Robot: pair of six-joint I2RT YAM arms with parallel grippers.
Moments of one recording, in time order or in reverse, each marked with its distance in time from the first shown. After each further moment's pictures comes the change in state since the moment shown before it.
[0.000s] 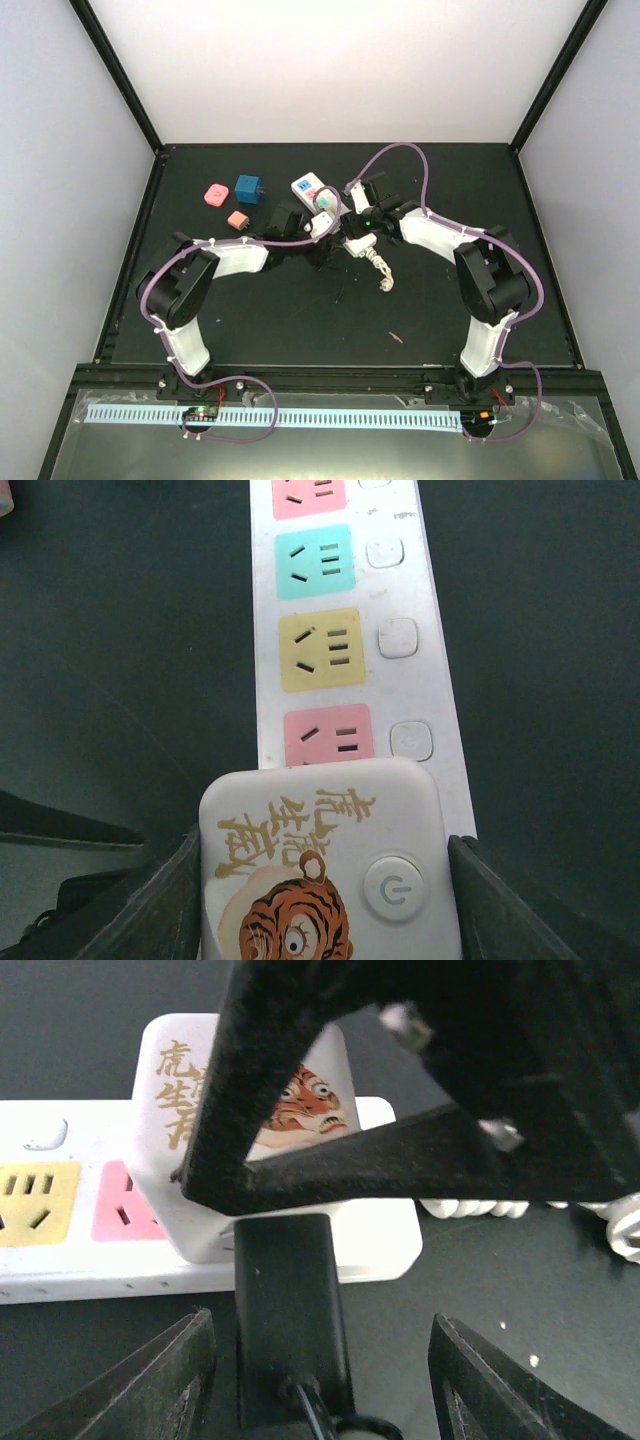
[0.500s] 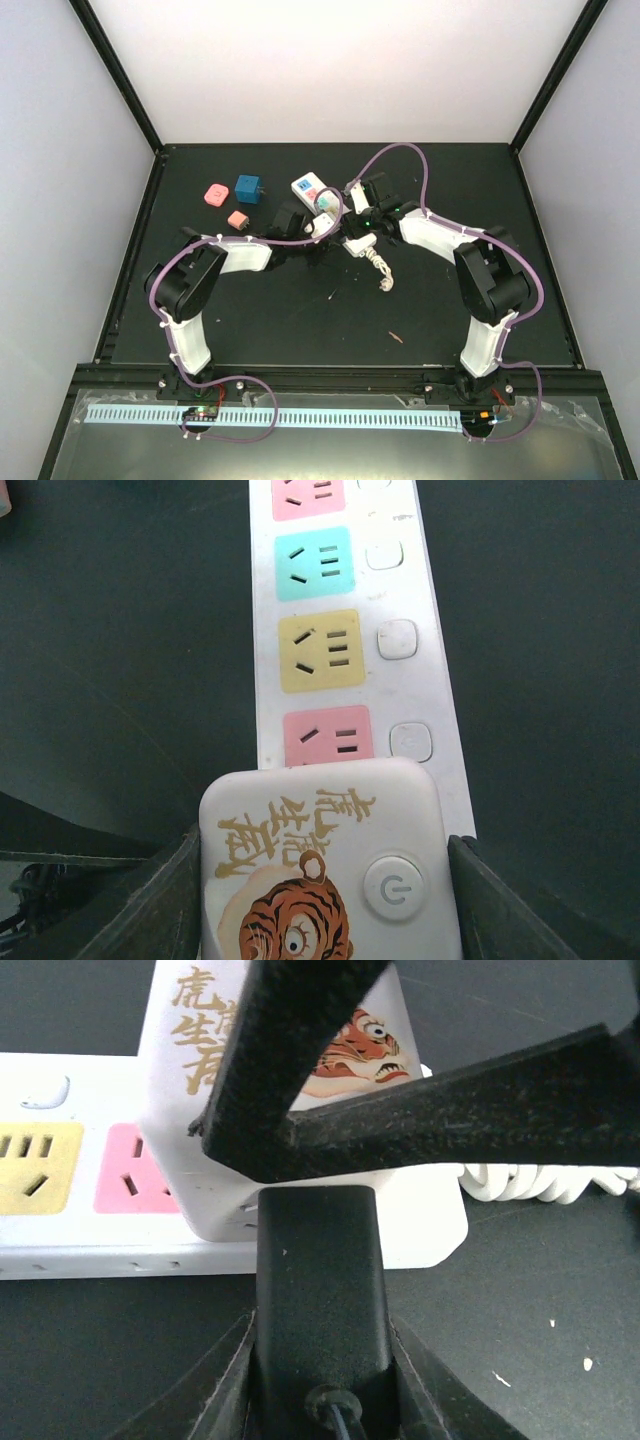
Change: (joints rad) left arm 0.001 0.073 0.026 0.019 -0.027 -0.021; right arm 0.001 0.001 -0.004 0.009 0.008 0.001
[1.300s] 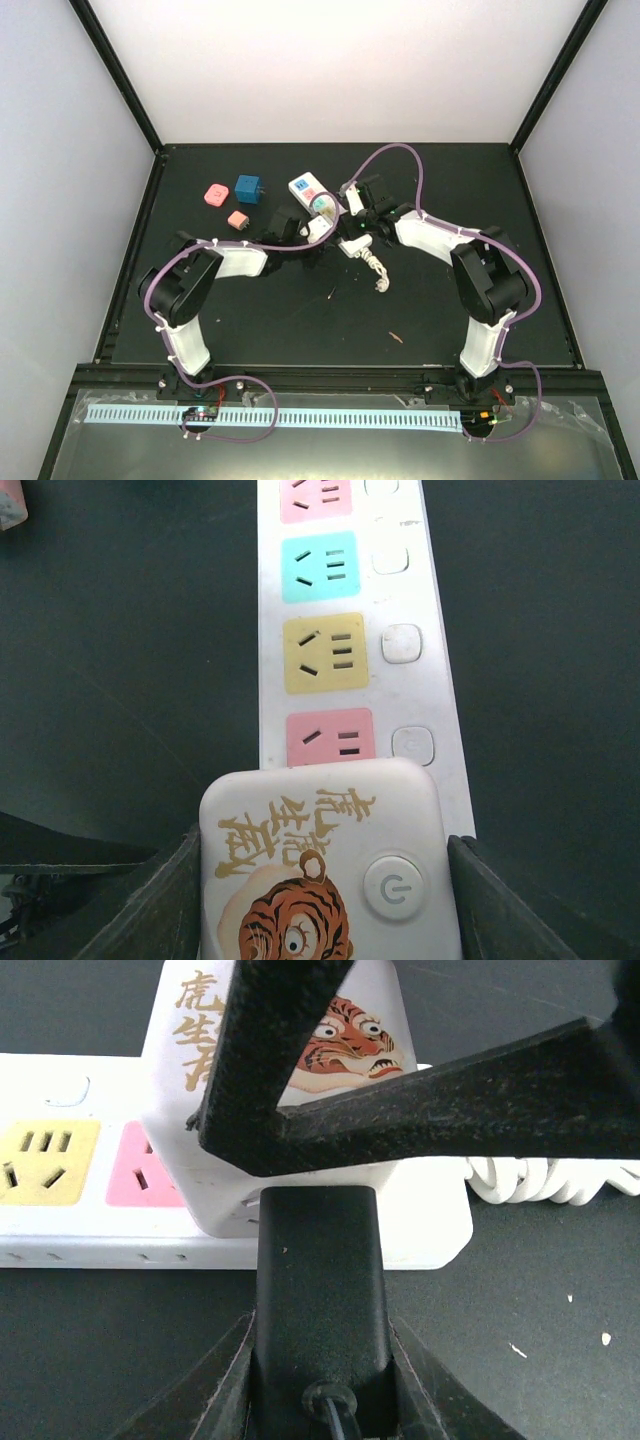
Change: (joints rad) left arm 0.002 -0.041 -0.066 0.047 -0.045 0.020; right arm 0.027 0.008 0.000 0.026 0.033 0.015
